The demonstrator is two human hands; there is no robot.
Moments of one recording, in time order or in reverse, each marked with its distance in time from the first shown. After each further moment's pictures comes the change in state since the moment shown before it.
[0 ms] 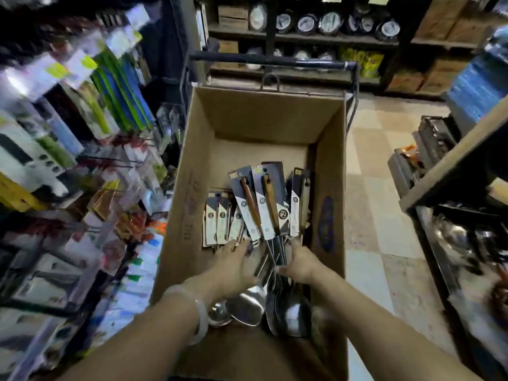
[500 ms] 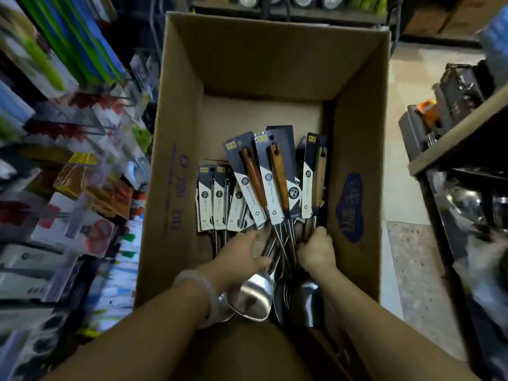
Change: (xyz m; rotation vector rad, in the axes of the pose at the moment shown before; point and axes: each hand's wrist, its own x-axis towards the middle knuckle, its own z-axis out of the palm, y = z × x) left_hand 0.076 -0.023 0.025 -0.223 -0.079 0.014; right_hand 0.070 0.028 0.042 0.152 0.330 0.292
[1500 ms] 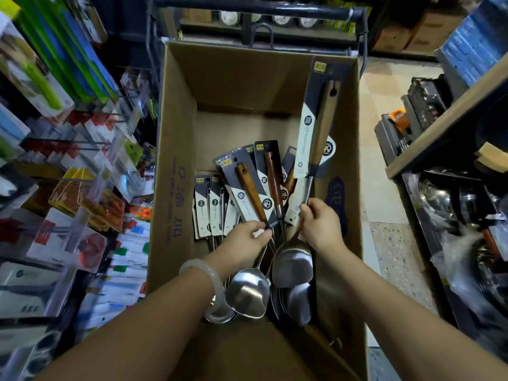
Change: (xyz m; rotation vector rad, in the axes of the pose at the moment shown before) left_hand -0.003 0.020 -0.017 -0.286 0.061 0.073; right_hand -0.025 -0.035 -0.057 0.275 0.203 -0.351
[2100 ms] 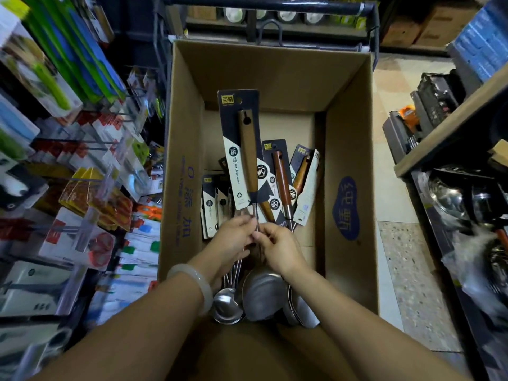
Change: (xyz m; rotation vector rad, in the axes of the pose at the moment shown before) left_hand 0.003 -0.013 -0.021 -0.575 0.014 -0.238; right_hand -0.040 -0.019 0.066 0.101 -0.343 -0.094
